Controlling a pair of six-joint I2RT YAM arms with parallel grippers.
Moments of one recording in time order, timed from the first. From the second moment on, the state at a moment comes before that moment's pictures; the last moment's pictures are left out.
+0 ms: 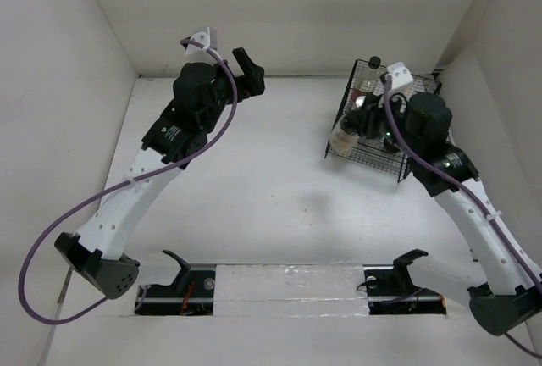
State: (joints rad) left arm -0.60 1.26 1.52 -0.35 -0.33 -0.51; right arm 0.47 1.06 1.23 -0.33 -0.09 0.06
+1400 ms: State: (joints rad) left arm -0.60 1.36 1.38 -0.31 -0.18 -0.56; right arm 0.01 1.21 0.97 -0.09 0.03 0.09
